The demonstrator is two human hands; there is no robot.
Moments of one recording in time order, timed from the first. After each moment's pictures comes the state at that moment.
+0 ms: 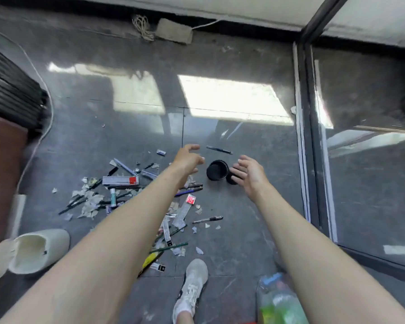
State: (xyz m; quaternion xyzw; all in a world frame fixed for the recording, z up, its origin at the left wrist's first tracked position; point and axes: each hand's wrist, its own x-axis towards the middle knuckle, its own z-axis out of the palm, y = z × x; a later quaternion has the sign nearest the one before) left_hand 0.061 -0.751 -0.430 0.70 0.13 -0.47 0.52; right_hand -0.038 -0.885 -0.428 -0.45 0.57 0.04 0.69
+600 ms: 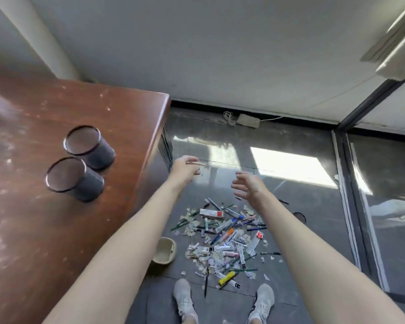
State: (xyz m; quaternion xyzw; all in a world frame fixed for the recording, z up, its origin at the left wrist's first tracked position) left_hand 0.140 -0.360 -0.055 0.79 0.07 -0.28 0.54; right_hand 0.067 -0.535 -0.096 -0.58 0.42 0.12 0.69
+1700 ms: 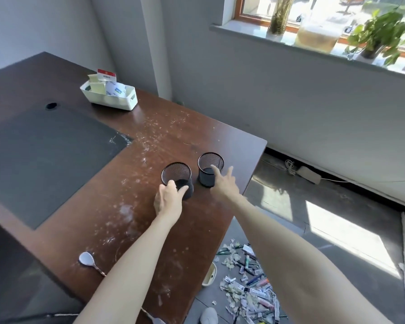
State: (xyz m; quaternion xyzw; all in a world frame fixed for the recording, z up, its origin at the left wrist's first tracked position) left_hand 0.133 -0.057 0.002 0.94 0.21 -0.03 0.27; right_hand 0.182 -0.206 0.006 -0.95 0.05 0.19 0.26
